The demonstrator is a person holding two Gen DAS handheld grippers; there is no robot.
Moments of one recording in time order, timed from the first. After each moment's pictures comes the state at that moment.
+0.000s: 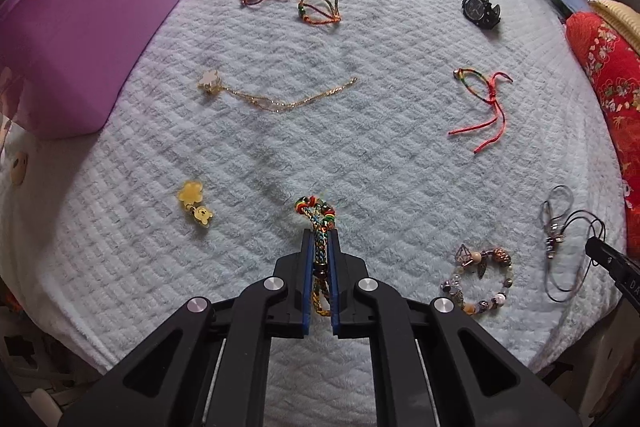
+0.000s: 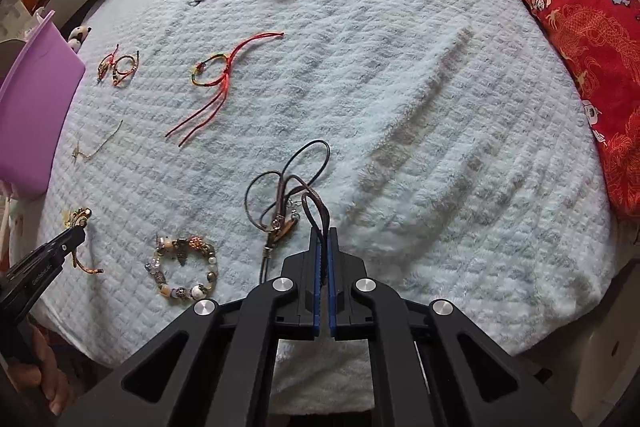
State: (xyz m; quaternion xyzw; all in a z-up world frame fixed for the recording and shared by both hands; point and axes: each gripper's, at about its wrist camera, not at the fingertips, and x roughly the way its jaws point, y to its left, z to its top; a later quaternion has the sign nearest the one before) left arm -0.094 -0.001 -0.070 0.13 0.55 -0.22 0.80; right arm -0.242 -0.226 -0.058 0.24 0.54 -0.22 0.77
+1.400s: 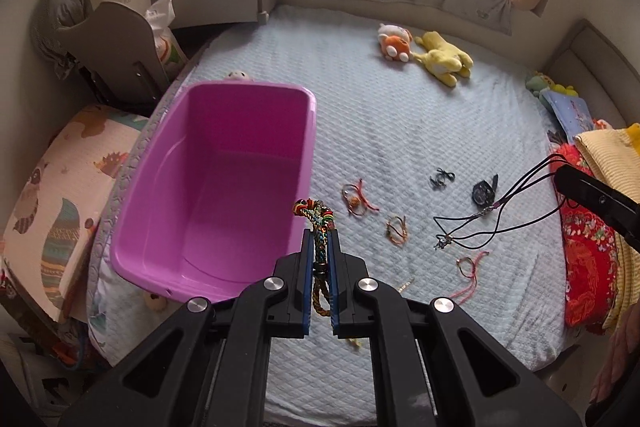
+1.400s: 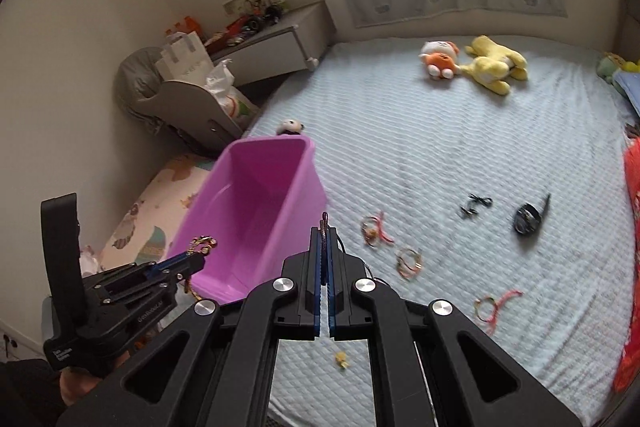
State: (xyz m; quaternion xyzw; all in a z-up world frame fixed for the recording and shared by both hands) left arm 0.080 0.120 0.226 0.08 0.47 -0.21 0.85; right arm 0.003 -0.075 0.271 0.20 0.40 0.02 0.89
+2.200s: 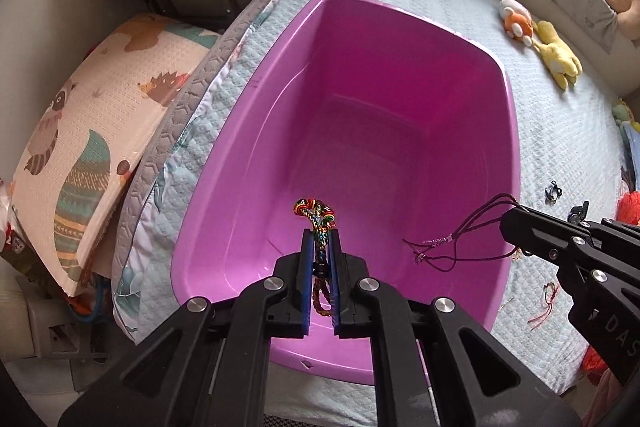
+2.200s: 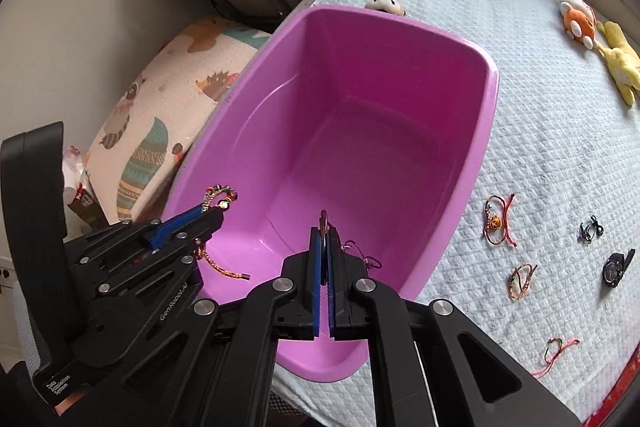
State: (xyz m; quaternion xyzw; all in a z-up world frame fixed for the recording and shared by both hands) left arm 0.218 0.225 0.116 0.05 0.59 -0.09 0.80; right arm 0.208 0.087 0.143 0.10 0.61 0.09 0.78
